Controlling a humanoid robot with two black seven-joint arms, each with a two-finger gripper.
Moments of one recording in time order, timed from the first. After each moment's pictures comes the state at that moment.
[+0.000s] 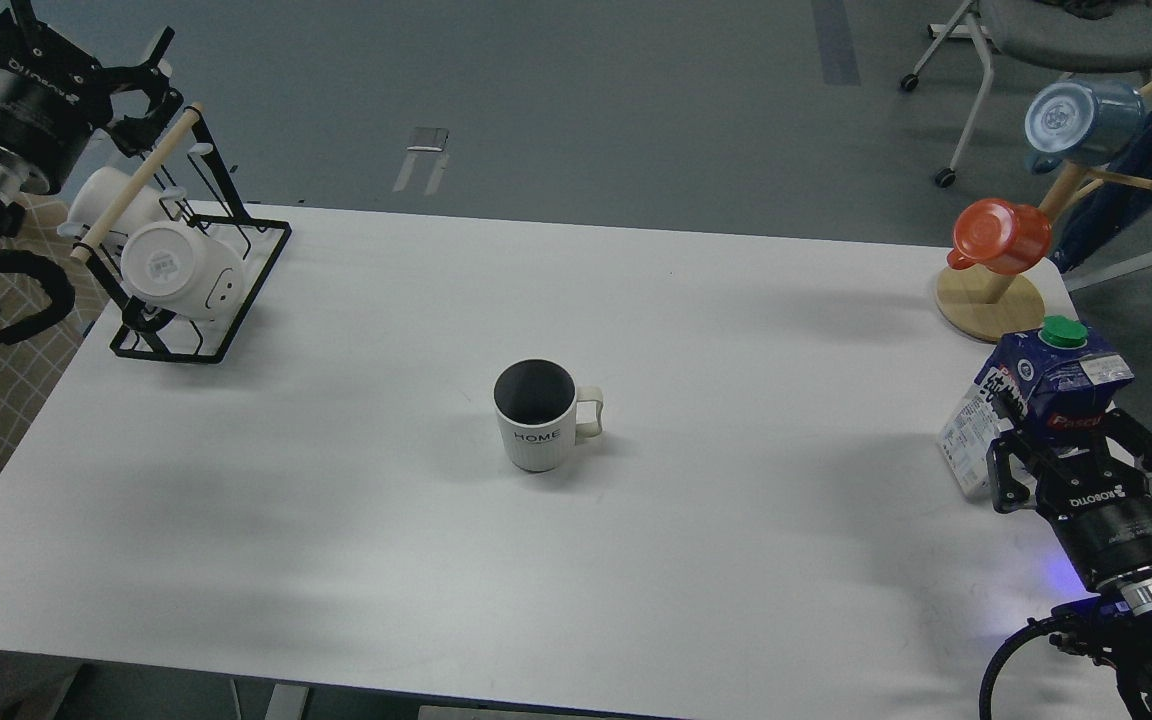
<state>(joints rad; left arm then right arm) -0.53 0.65 -1.30 -1.12 0.05 -0.28 -0.07 -0.08 -0.17 1.67 1.18 0.23 0.49 -0.38</state>
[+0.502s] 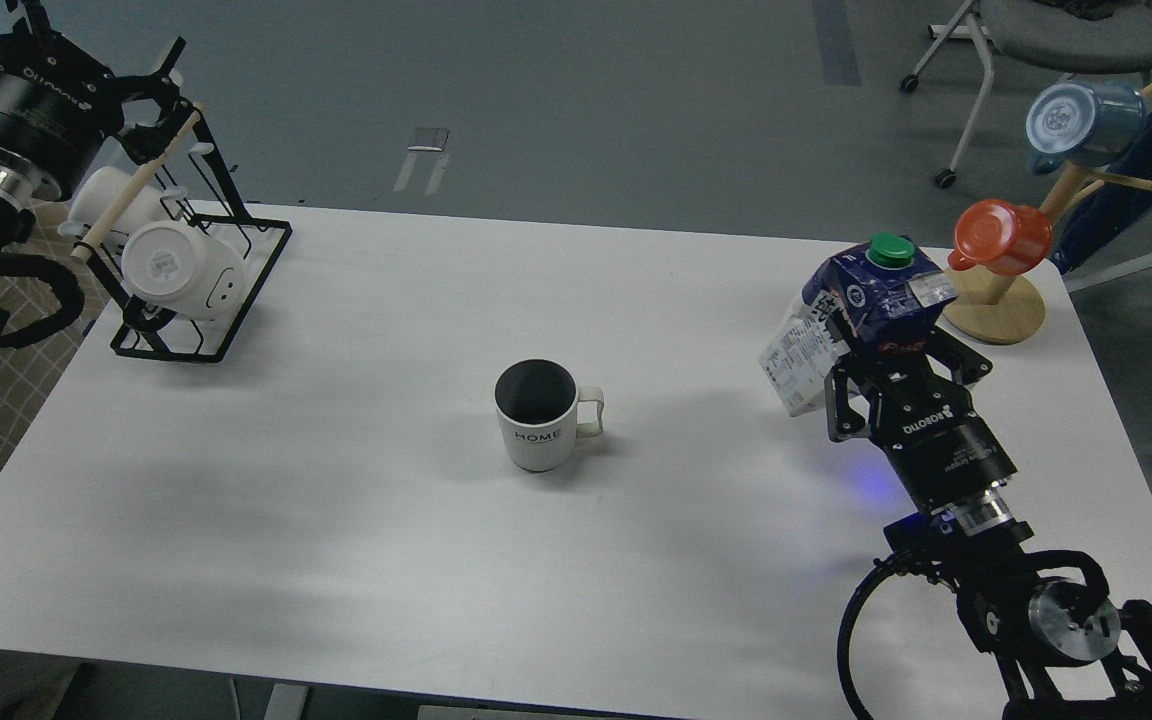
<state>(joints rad) -0.53 0.65 -1.28 -1.12 0.05 -0.27 -0.05 0.08 -0.01 1.43 1.24 0.22 0.49 -0.38</state>
